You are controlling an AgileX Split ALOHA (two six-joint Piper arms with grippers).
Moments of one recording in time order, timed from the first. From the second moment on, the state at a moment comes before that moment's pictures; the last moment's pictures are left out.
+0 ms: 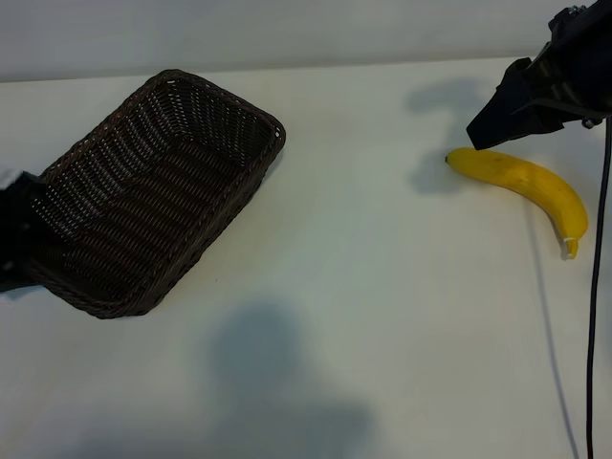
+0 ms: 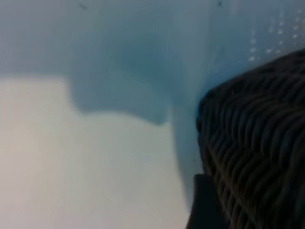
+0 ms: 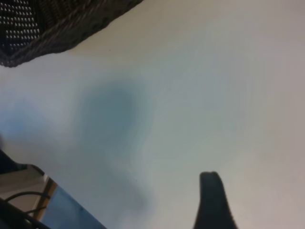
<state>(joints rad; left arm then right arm) 0.33 1.66 -0.76 -0.67 0.56 0.04 0.17 1.53 -1.34 0.59 1.18 -0.47</state>
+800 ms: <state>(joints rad) 0.21 1.71 -1.17 -0.55 0.96 0.07 0.17 1.53 -1.34 0.60 1.18 -0.47</state>
